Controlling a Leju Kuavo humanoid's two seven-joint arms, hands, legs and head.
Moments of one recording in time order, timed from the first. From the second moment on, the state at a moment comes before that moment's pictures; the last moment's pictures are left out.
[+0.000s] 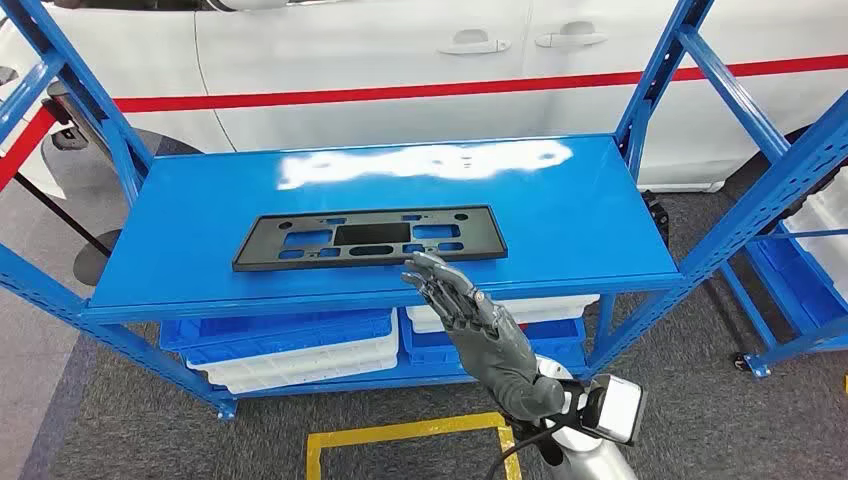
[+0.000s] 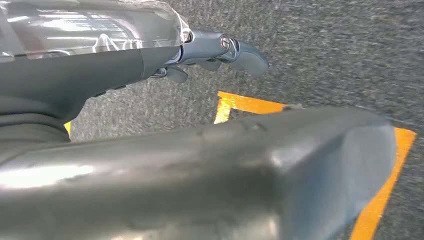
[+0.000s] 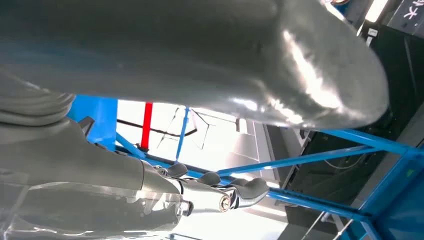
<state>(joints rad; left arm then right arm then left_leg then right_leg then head) -0.05 0.02 -0.05 -0.20 0.51 0.18 -0.27 -0.17 -0.01 0.44 -1.74 -0.07 0.44 -0.67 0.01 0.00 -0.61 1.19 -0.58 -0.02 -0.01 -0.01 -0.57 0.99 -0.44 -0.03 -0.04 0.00</state>
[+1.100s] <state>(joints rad) -0.04 0.01 -0.05 -0.19 0.48 0.20 -0.25 -0.14 -0.05 0.49 -1.67 0.00 0.38 -0.70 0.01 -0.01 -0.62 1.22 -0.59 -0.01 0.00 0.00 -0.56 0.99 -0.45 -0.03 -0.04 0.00</state>
